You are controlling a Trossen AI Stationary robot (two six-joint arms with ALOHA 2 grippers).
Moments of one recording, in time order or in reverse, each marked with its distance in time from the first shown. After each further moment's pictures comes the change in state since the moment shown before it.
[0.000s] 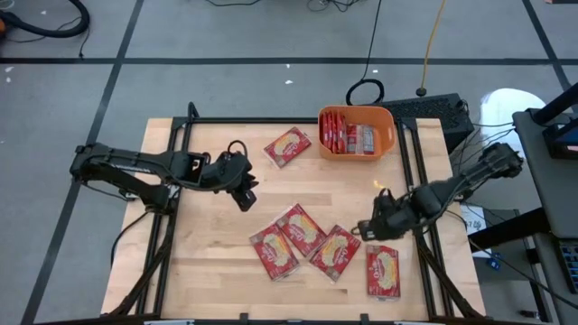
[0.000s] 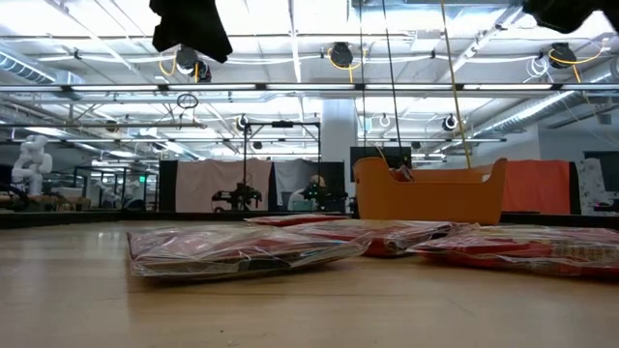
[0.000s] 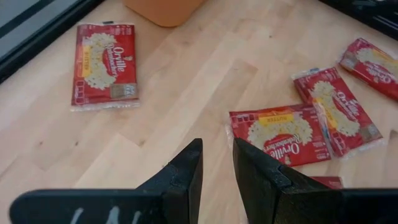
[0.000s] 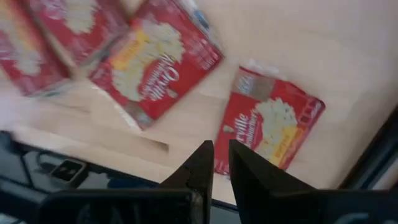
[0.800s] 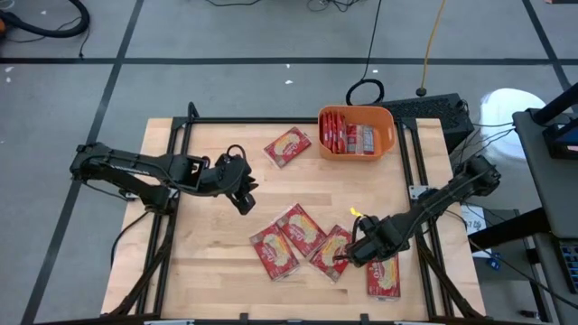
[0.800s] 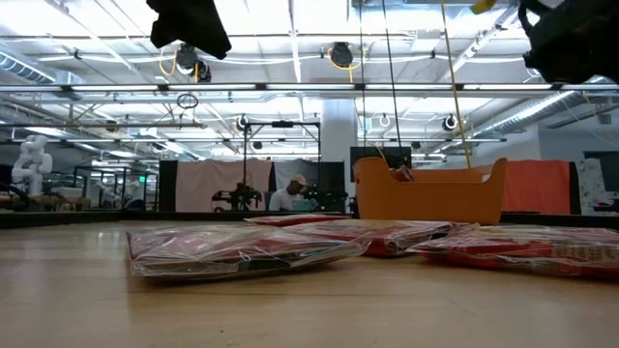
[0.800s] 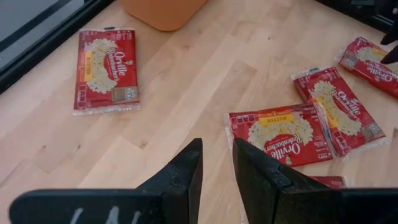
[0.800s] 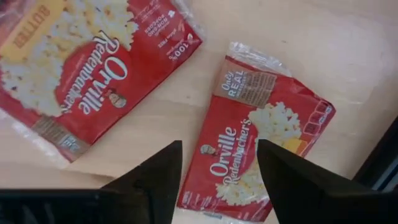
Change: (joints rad) left arm -0.032 0.000 0.000 0.001 -0.044 -0.002; right arm 0.063 0.331 -0.001 0.064 -0.049 -0.007
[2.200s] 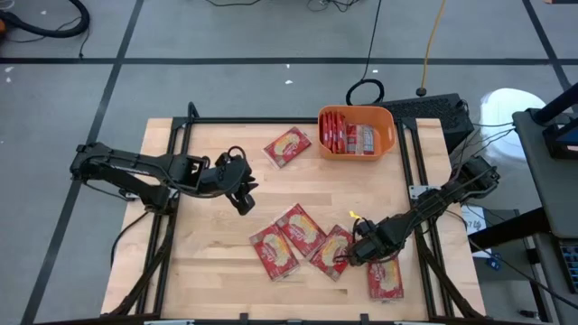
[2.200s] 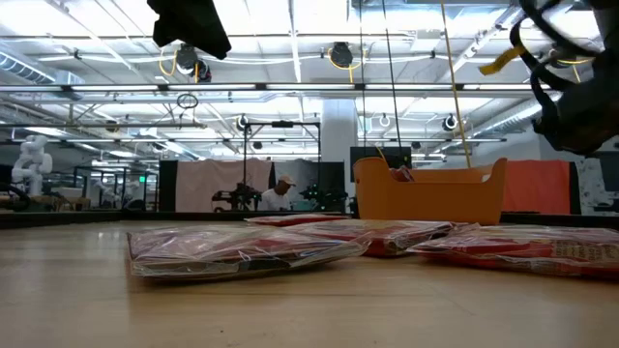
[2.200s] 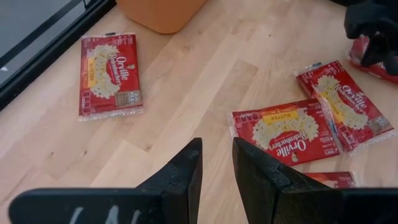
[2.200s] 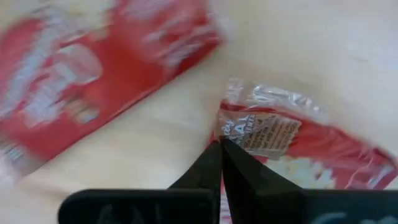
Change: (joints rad) left arm 0.000 0.000 0.000 -0.001 -0.008 0.052; right arm 0.000 0.003 -0.267 0.402 -0.043 -0.107
